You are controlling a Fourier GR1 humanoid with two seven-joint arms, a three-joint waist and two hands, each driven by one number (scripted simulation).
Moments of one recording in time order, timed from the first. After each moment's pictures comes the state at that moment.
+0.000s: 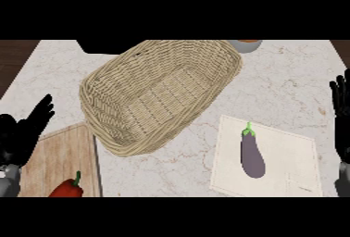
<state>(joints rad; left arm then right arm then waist) -0.08 0.56 -0.08 -1.35 0.24 0.10 0.13 -0.08 -0.42 -0.03 -1.60 -0.22 -0.26 -0.20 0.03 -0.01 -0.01</state>
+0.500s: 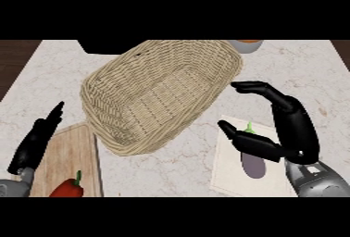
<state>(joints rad) -0.08 0.55 -0.18 -1.33 0.09 0.16 0.17 -0.27 -0.34 0.31 -1.78 0.04 -0.28 -0.11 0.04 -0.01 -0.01</state>
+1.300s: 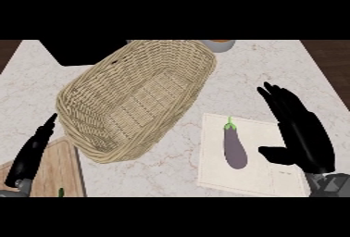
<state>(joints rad) -0.02 0.55 -0.17 -1.31 0.05 0.23 0.21 -0.19 -0.61 0.45 -1.75 0.79 -0.22 0.37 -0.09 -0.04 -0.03</state>
